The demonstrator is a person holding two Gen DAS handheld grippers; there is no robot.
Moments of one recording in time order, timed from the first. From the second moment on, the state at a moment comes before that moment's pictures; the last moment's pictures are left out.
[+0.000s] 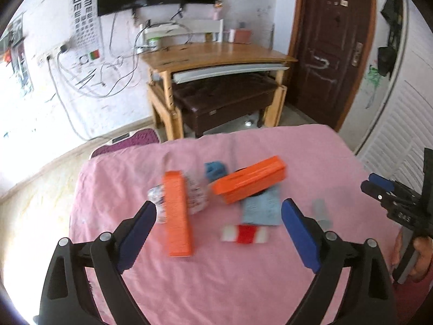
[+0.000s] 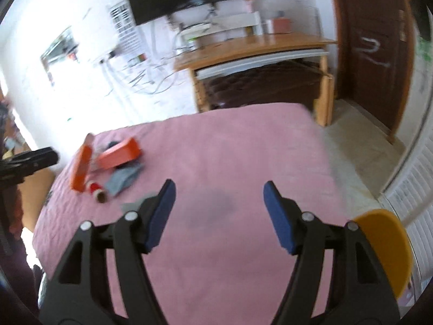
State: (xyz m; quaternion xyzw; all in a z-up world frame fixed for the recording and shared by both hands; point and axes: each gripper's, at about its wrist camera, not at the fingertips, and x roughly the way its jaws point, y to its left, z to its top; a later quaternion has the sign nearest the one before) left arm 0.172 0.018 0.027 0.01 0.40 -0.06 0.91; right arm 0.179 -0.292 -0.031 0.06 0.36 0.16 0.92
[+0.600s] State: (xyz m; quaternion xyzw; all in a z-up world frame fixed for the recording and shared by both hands) left arm 0.184 0.056 -0.038 -0.07 0.44 -0.09 0.89; right arm 0.175 -0.198 -0.051 -0.02 0.40 0.18 0.90
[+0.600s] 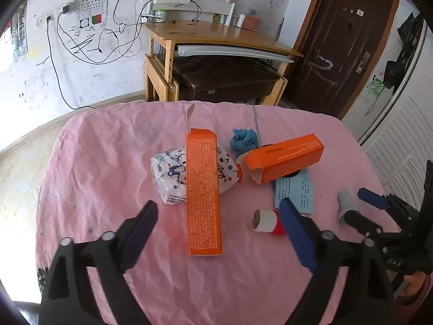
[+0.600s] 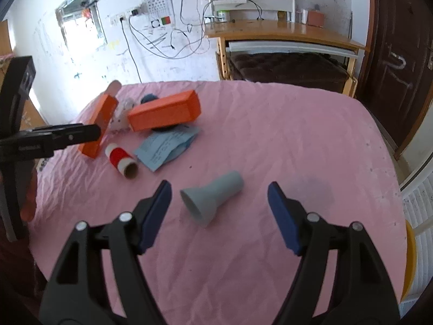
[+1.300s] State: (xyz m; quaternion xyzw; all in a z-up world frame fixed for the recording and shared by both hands) left arm 0.140 0.061 -0.038 -0.07 0.40 -0.12 0.90; right arm 0.180 -0.169 -0.058 -0.07 0.42 0.15 0.89
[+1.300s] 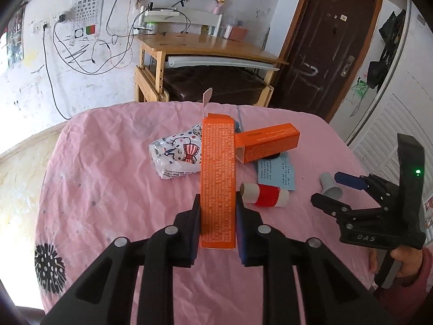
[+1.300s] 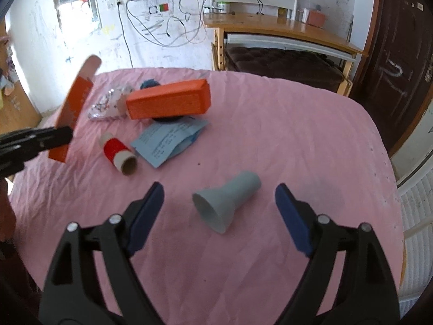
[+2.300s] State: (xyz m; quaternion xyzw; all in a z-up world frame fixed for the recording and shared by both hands) left arm 0.138 0.011 -0.007 -0.02 0.39 -0.15 0.91; right arm 0.176 -0.238 -0.029 -0.03 0.37 0.10 0.92
